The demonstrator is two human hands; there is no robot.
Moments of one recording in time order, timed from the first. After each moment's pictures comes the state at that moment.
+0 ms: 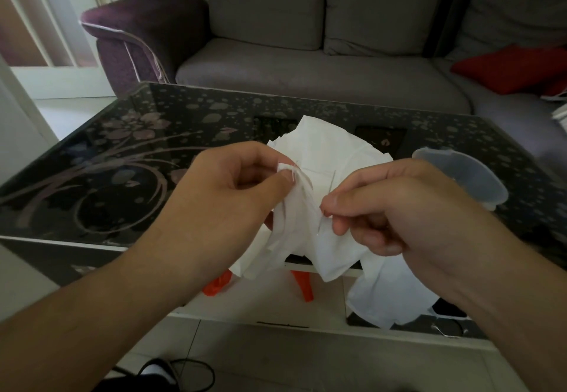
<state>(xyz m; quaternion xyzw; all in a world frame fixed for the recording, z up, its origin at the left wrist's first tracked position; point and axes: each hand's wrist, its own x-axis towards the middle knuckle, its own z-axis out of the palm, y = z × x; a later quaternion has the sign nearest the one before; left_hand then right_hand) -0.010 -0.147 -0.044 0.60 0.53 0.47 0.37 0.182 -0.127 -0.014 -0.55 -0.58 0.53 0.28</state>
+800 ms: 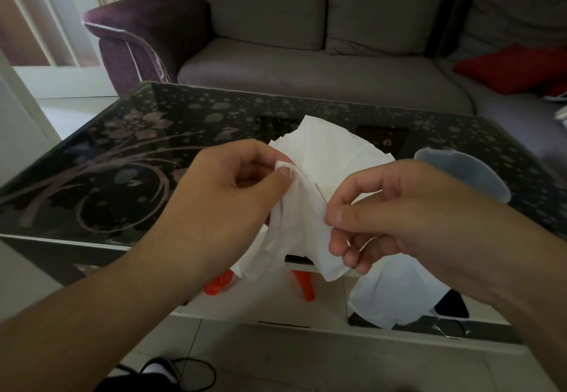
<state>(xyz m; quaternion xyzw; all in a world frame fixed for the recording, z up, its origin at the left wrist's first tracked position) -0.008 -0.145 -0.046 0.60 0.55 0.47 0.34 0.188 -0.132 -0.005 -0.51 -0.64 0.54 0.19</state>
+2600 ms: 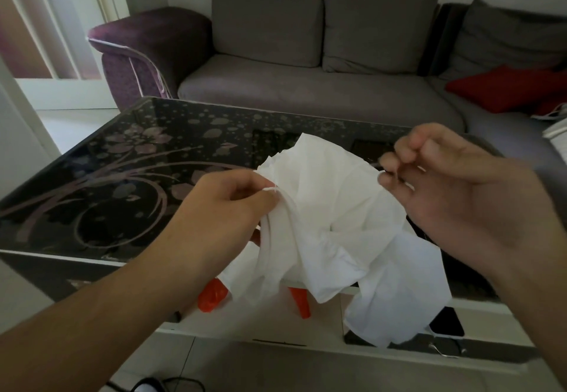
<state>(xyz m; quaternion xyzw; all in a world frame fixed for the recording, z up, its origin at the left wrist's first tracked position) -0.020 -0.131 -0.054 0.54 0.59 0.45 0.39 0.238 -0.087 -0.021 -0.29 -0.53 0.62 0.50</state>
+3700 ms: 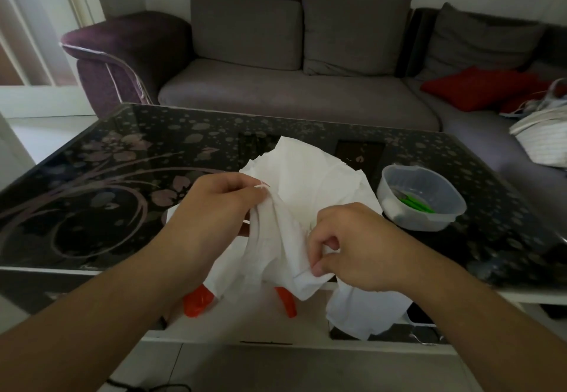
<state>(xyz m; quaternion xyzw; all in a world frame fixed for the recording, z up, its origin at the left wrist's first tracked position) -0.001 -0.106 -0.066 0.48 0.58 0.48 0.46 0.210 -0.101 -0.059 -0.50 -0.84 0.20 0.04</state>
